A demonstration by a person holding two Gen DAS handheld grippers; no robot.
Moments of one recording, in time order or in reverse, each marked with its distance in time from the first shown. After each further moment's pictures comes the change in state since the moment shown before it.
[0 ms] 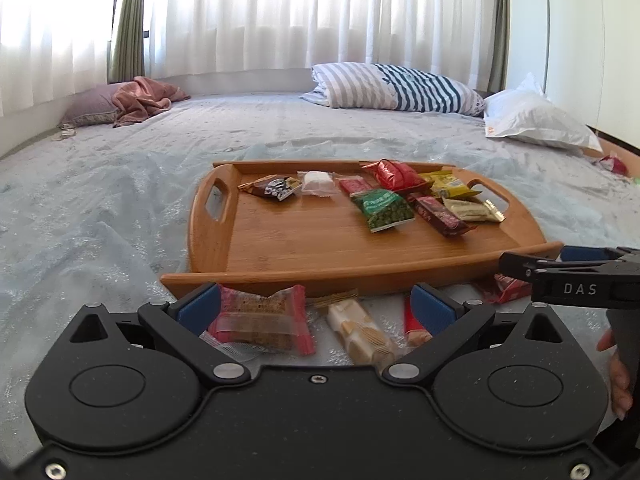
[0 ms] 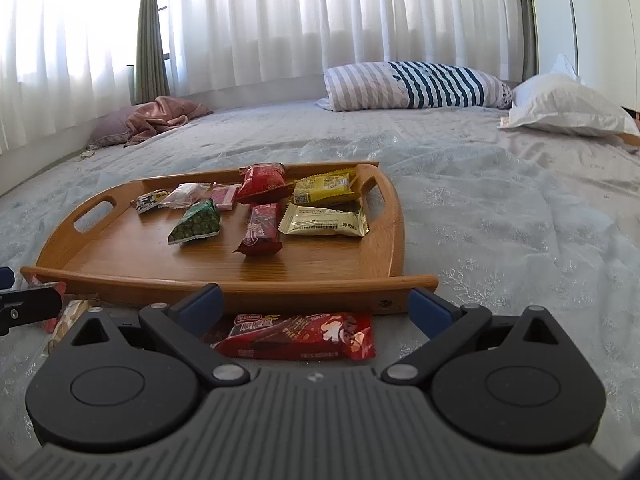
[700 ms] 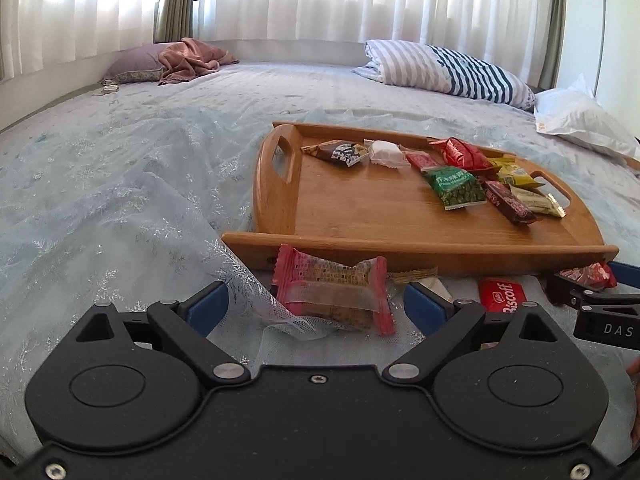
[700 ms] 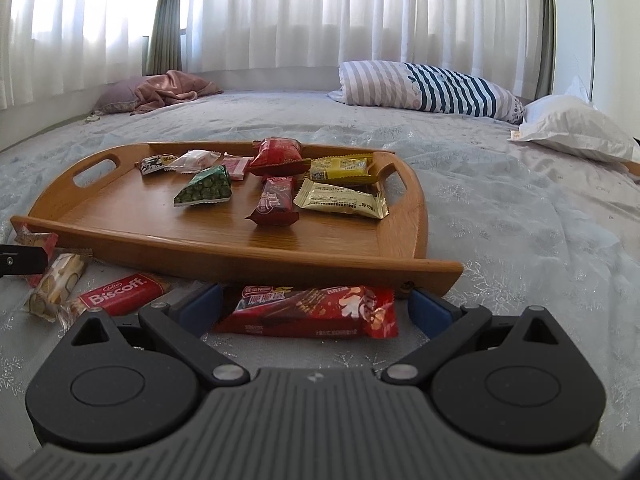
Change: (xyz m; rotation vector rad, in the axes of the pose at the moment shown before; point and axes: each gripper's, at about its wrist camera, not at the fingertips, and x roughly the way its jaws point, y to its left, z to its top) left arm 0.022 0.037 -0.010 -0.107 0.089 0.101; right arm 0.012 0.021 -0.014 -0.113 0.024 -0.022
